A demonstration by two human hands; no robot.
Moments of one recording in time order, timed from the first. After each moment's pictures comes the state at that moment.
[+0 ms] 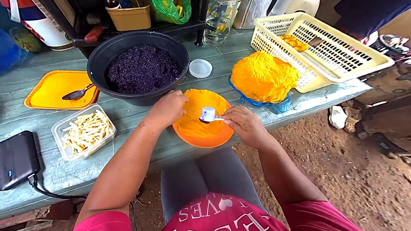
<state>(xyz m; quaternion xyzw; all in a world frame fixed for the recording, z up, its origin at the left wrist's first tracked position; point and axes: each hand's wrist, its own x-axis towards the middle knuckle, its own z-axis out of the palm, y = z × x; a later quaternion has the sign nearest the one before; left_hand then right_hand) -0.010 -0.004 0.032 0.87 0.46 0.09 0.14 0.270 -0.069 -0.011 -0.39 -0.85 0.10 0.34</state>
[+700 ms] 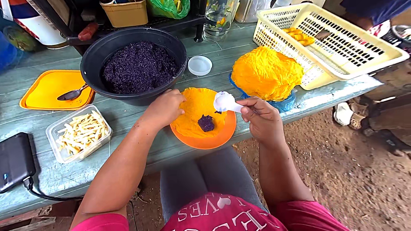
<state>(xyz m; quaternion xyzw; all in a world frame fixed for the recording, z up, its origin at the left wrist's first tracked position) -0.012 -0.002 0.031 0.87 0.46 0.10 0.15 0.281 -0.067 -0.010 -0.37 -0.68 0.32 0.55</state>
